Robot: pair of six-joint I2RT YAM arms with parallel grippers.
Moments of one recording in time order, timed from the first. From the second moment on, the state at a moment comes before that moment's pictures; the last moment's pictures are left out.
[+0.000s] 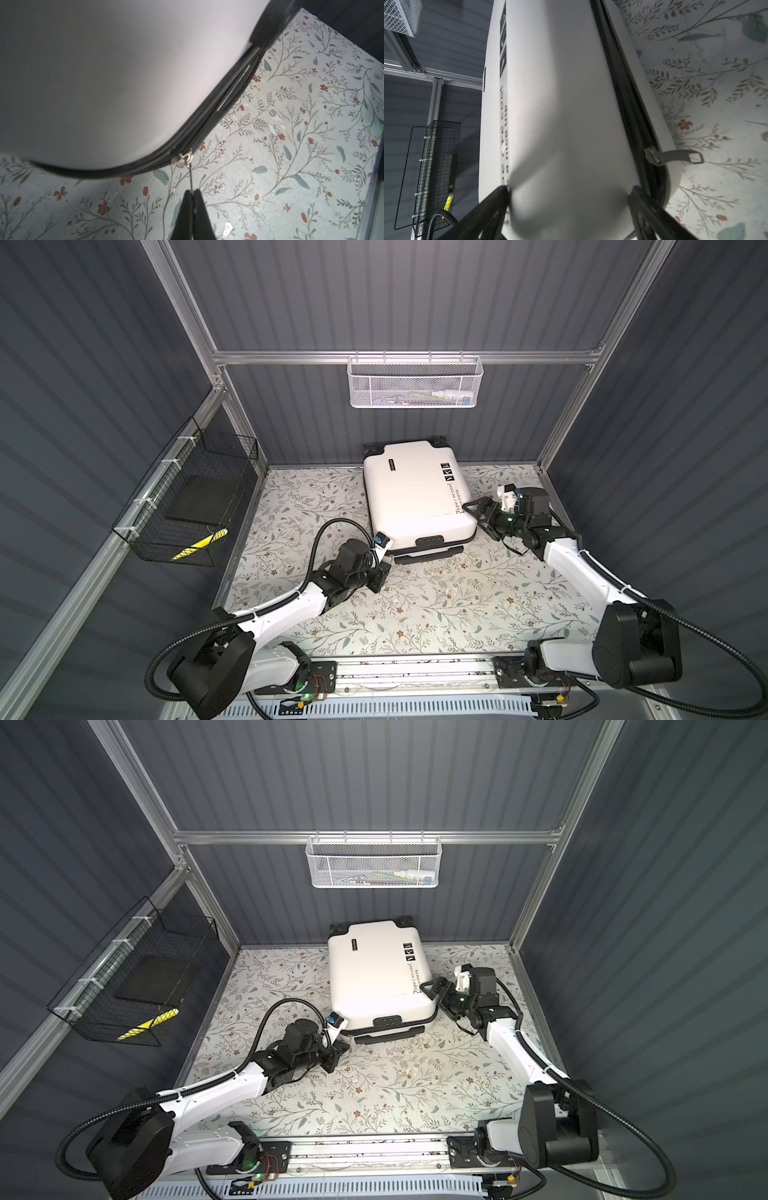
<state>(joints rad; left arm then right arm) -0.71 1.24 0.55 0.02 0.19 -0.06 0.13 1.33 0.88 -0.16 -0.57 0.79</state>
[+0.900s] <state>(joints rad) -0.77 1.38 0.62 0.10 0.16 -0.04 0.34 1.35 0.86 -0.06 -0.49 0.91</state>
